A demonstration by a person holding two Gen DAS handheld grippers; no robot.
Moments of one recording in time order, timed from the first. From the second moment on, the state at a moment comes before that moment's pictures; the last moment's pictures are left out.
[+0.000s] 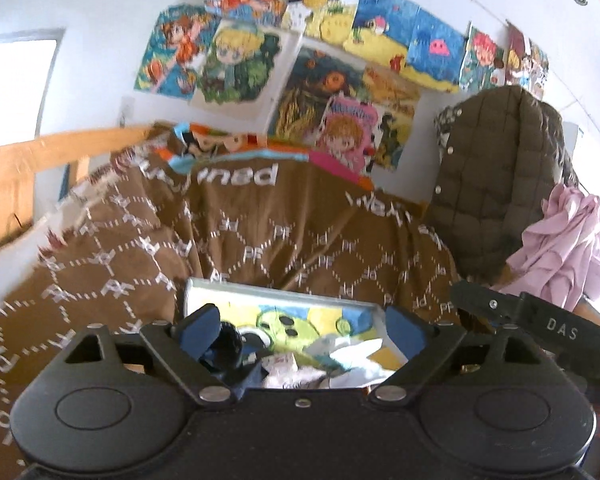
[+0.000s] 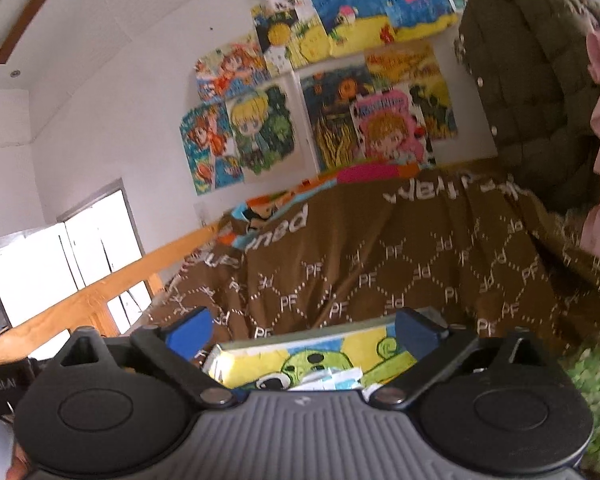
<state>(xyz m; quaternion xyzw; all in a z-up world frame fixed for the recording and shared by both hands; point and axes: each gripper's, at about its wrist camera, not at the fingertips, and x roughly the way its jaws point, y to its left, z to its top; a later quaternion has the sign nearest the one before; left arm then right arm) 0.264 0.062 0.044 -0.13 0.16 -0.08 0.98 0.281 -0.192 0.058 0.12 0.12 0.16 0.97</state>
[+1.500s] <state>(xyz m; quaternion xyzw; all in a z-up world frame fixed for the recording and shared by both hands) 0.096 0.058 0.054 -0.07 0.15 -0.01 0.99 0.105 -0.188 0.049 0.03 0.14 0.14 0.98</state>
